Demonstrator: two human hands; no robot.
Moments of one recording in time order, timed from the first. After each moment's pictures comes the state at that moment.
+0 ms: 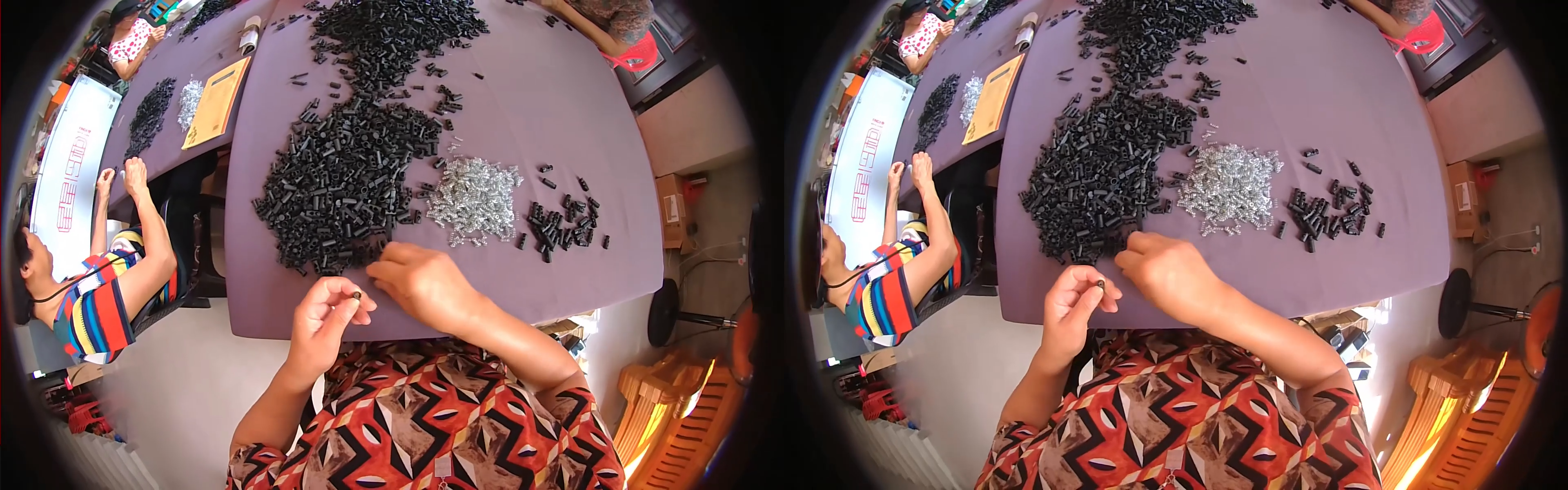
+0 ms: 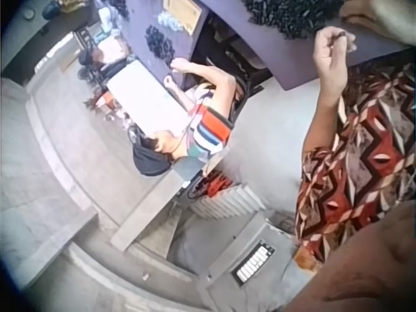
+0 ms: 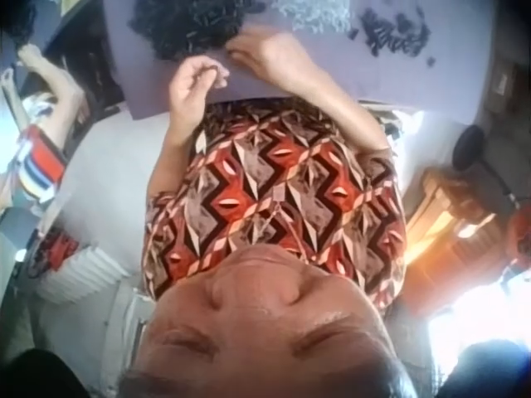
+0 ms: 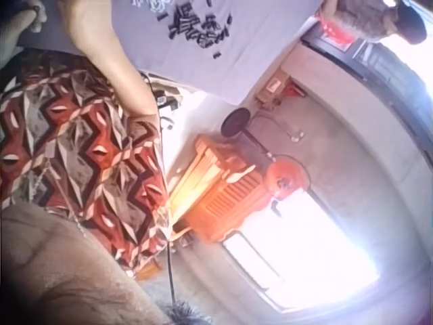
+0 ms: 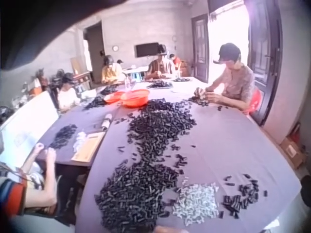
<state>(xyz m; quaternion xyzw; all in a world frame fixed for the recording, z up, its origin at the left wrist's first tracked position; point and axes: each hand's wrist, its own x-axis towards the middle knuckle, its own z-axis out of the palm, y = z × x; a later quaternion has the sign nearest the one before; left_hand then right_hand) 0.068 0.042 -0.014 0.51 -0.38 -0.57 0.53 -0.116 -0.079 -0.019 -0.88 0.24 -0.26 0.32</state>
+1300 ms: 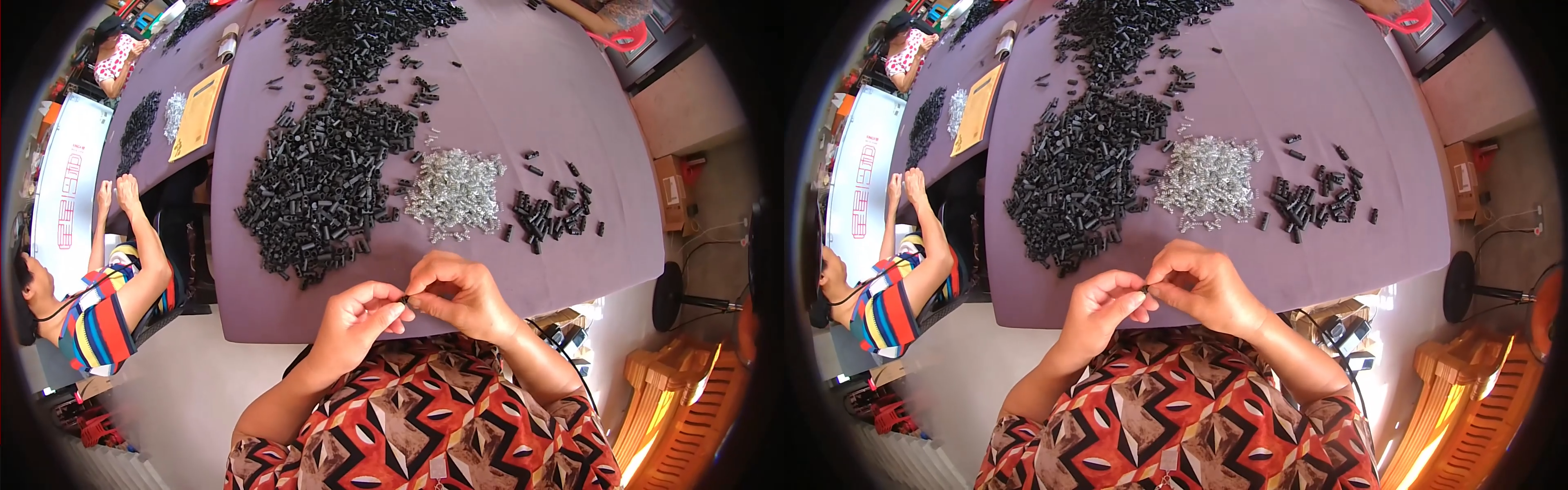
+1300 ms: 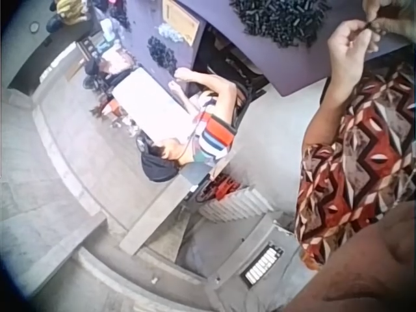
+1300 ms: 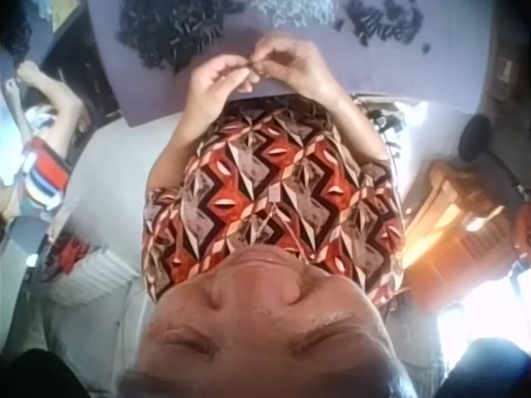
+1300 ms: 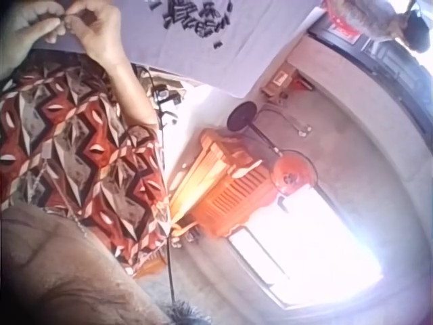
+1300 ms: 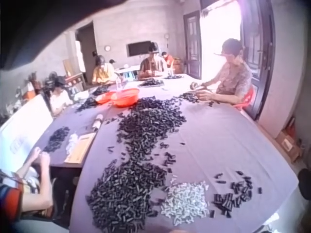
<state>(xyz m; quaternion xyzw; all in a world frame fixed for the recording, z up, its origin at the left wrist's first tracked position) 0.020 0.017 -0.008 0.50 -0.33 -0.68 0.41 -0.183 -0.063 -0.016 -0.54 0.27 -0.31 0.74</state>
